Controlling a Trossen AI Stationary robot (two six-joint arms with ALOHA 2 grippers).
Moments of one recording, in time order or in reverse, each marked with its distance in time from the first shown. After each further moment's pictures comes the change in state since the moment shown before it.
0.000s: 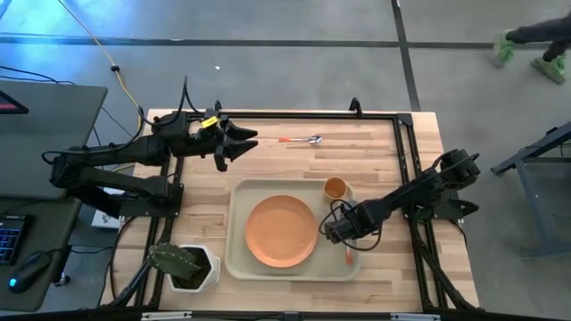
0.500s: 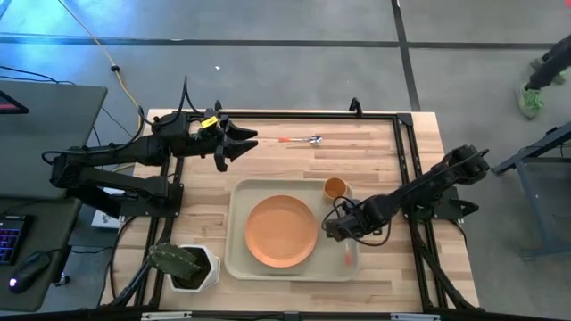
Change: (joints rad) left arm 0.000 0.000 0.000 0.000 0.000 0.009; right arm 0.006 -0.104 -0.001 0.000 -0.003 0.030
